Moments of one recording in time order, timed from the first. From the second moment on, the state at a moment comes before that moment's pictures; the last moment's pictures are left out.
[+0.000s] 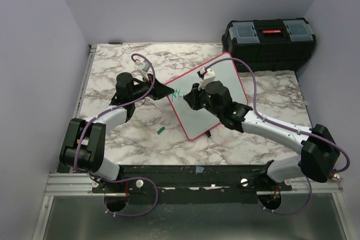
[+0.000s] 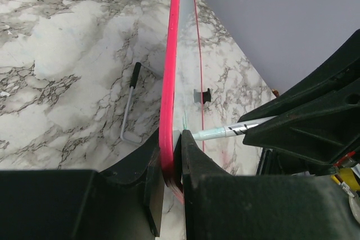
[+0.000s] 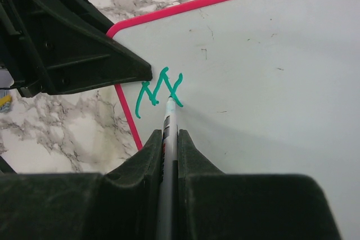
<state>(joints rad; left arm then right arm) -0.22 1.49 0.71 0.66 0.85 -0.60 0.86 1.40 0.96 0.10 0.19 0.38</state>
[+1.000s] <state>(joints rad) -0.22 1.49 0.71 0.66 0.85 -0.60 0.86 1.43 1.04 0.03 0.29 0.35</state>
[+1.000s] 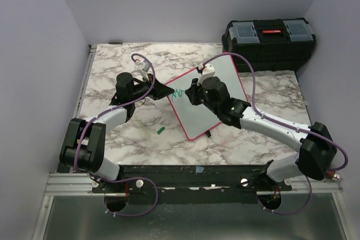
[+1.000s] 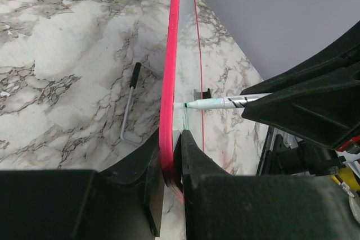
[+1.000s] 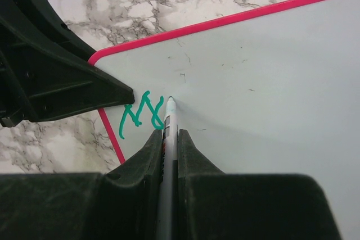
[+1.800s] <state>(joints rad) -0.23 1.49 0.72 0.66 0.85 -0.60 0.85 1.38 1.02 0.04 0.26 0.30</state>
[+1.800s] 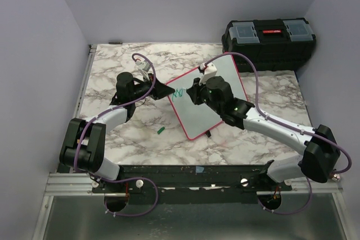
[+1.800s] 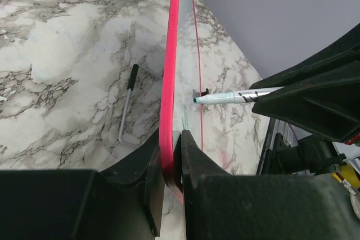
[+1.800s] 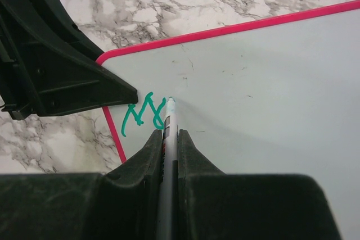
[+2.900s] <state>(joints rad) -0.23 1.49 0.72 0.66 0.85 -0.59 0.85 1.37 0.96 0.02 0.28 0.31</state>
